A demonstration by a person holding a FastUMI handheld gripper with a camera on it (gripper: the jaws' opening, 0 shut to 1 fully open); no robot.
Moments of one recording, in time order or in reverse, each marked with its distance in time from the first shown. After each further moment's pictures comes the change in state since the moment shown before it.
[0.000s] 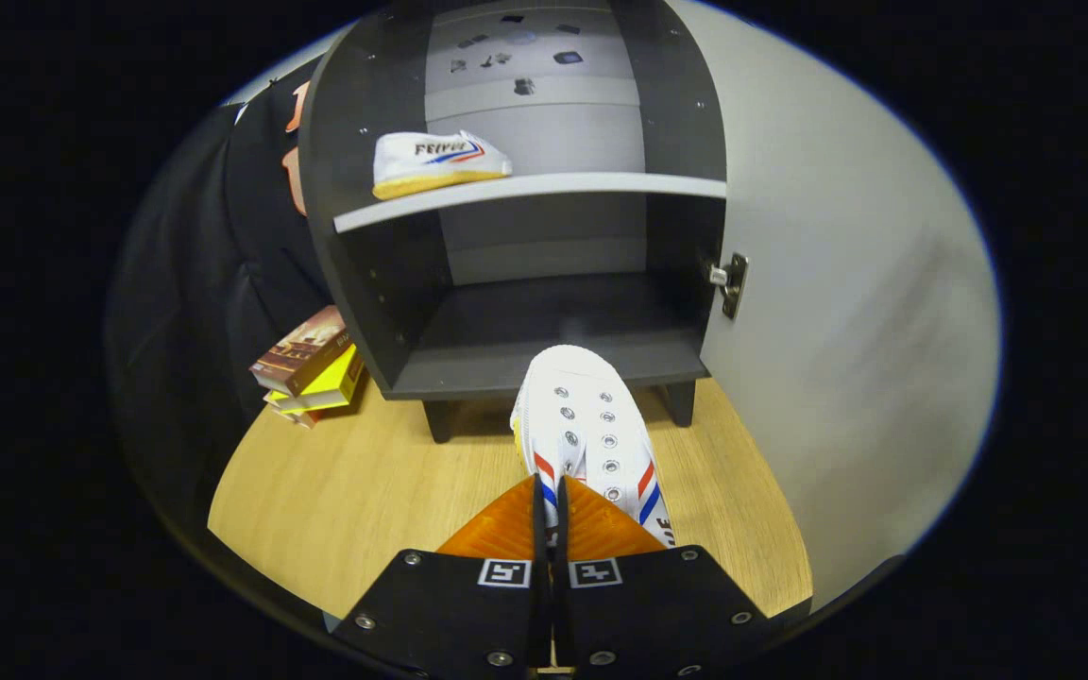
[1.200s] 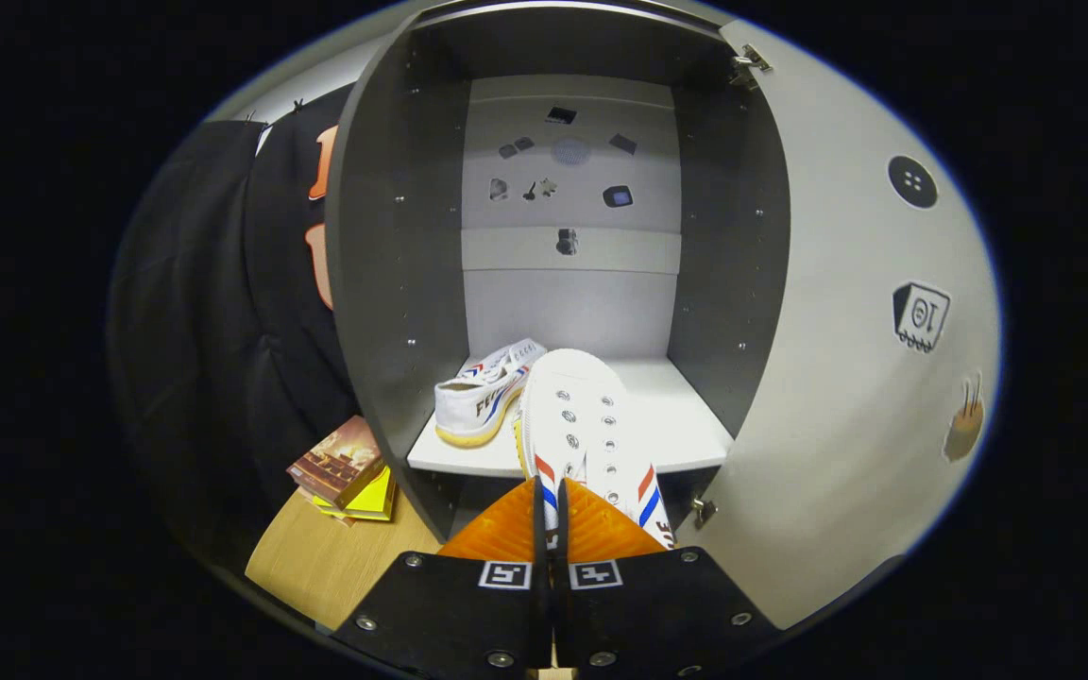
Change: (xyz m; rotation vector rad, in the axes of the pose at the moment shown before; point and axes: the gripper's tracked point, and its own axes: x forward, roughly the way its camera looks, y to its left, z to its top) arm -0.049 0.025 0.230 -0.090 -0.212 -0.015
